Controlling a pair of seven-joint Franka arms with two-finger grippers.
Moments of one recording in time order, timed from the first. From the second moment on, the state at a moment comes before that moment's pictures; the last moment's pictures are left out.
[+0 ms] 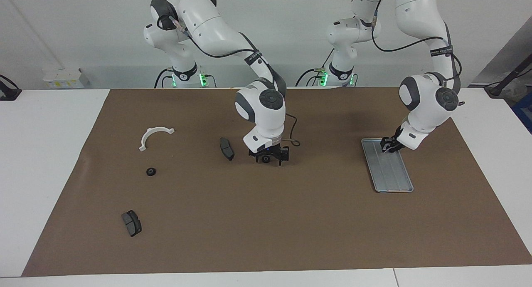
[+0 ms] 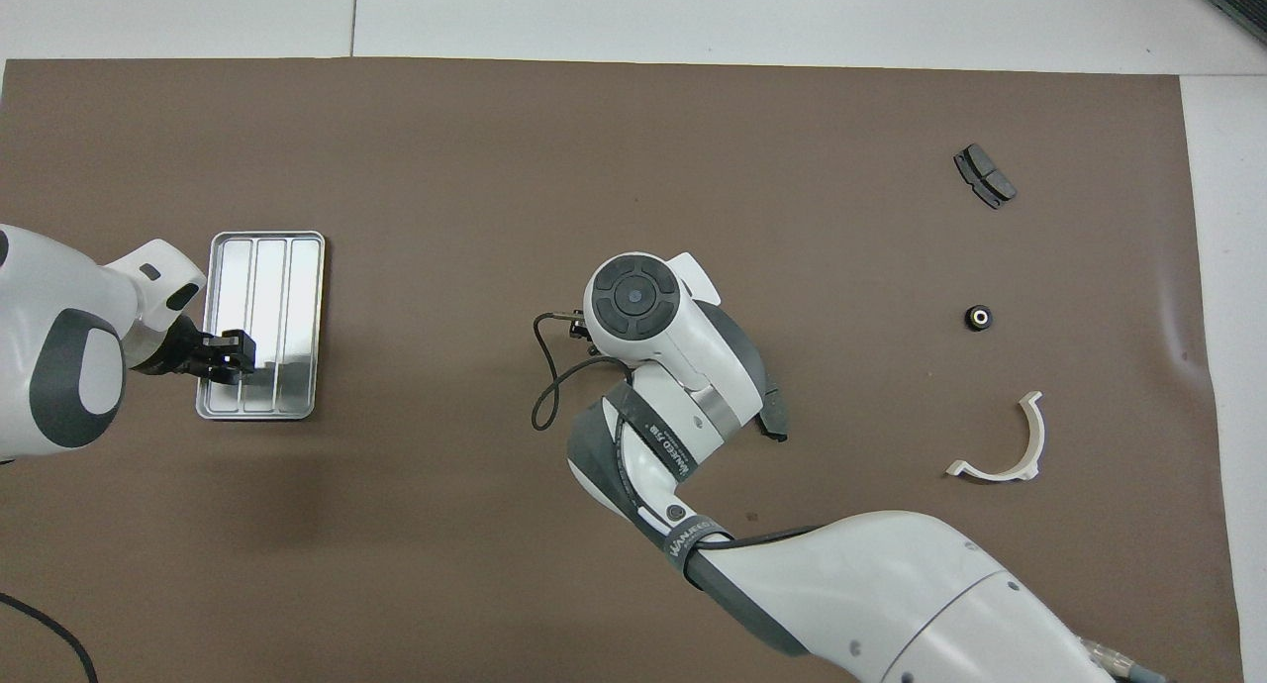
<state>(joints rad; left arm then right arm) 0.14 0.18 -0.05 -2.13 0.00 2.19 0.04 0.52 0.57 0.11 -1.66 -0.11 2.24 0.91</state>
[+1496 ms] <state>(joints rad) 0.16 0.16 -0.07 -2.21 0.01 2.26 -0.07 0.39 0.41 0.10 -1.74 -0.11 2.24 0.88</state>
